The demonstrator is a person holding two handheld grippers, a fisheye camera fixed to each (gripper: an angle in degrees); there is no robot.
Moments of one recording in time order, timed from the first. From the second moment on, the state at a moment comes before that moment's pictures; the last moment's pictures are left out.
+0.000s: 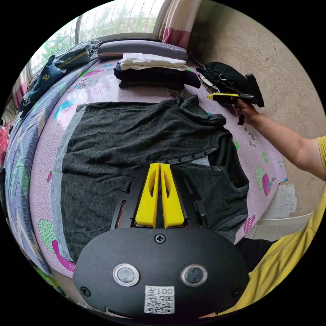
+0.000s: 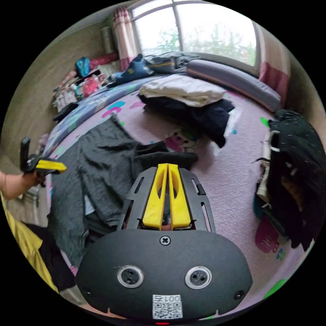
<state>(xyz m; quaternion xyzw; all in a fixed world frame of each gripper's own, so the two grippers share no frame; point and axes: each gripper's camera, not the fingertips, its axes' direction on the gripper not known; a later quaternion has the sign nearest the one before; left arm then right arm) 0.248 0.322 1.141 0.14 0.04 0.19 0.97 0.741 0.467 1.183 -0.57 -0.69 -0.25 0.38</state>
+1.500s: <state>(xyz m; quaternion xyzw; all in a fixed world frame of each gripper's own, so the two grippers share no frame) -0.223 0.476 1.078 0.06 0.28 -0.22 0.93 1.058 0.293 1.012 -0.83 -0.44 0.01 0.35</state>
